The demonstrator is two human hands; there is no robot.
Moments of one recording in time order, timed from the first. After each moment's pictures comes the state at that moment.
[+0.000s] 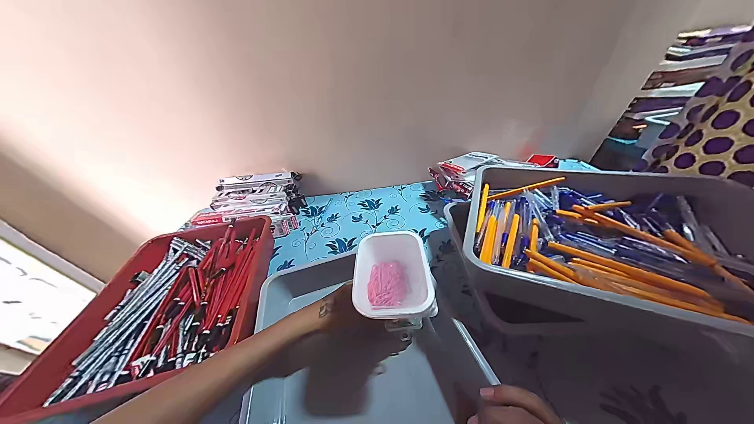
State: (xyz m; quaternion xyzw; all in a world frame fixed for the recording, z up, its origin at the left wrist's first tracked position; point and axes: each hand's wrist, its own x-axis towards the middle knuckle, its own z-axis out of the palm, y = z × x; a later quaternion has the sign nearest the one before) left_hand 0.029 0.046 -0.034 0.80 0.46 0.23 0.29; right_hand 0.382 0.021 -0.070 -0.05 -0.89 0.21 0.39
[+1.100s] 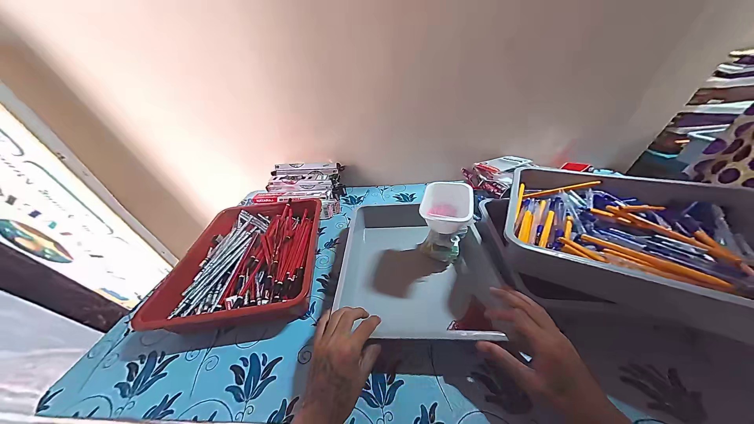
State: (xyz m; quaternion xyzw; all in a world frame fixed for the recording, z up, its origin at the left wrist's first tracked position) left_hand 0.069 -0.108 -0.075 0.63 0.66 0.35 -0.20; right_hand 0.338 0.038 -0.058 -0.24 -0.88 0.10 0.41
